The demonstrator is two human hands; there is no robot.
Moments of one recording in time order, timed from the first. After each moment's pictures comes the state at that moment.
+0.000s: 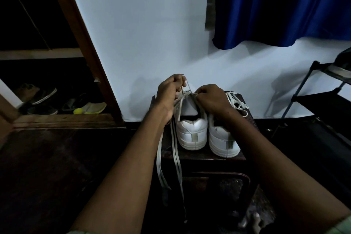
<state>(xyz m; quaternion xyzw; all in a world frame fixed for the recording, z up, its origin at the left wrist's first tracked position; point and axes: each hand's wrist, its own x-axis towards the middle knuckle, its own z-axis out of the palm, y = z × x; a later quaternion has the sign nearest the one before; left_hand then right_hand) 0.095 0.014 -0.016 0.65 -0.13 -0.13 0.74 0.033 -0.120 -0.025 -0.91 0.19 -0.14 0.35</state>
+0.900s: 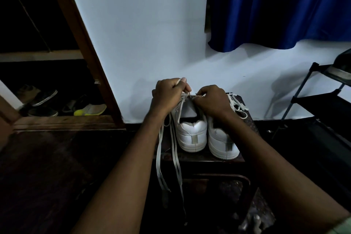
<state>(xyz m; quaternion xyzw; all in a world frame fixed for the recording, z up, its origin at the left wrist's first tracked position) 0.093 0.028 -0.009 0.84 -0.24 0.02 0.48 0.028 -0.119 -0.024 -0.91 0.19 -0.19 0.31</state>
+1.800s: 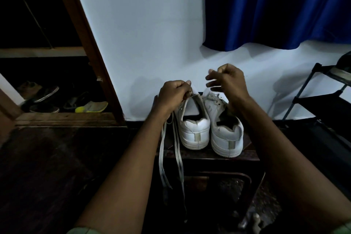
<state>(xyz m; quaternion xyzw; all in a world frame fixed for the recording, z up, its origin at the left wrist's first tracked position) 0.103 0.027 -0.024 0.81 -0.20 -0.07 0.55 0.018 -0.140 0.007 -0.71 0.12 -0.27 0.64</state>
